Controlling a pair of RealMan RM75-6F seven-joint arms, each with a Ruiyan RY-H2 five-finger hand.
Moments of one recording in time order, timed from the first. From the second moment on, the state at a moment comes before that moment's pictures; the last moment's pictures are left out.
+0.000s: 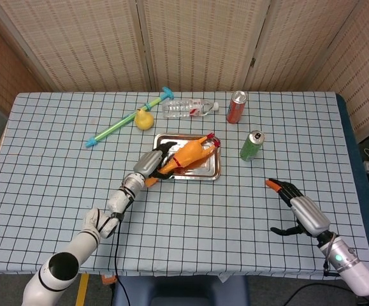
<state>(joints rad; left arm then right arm) -1.13 -2.09 -0.16 -0.30 1.48 0.68 -0.97 0.37 -1.11 -0.07 -1.58 -1.64 1.21 0.52</state>
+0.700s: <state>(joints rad) -0.98 -1.77 -0.10 -0.83 1.54 1.07 -0.73 0.28 -1.07 -0.08 -1.64 -1.67 1.36 0.35</state>
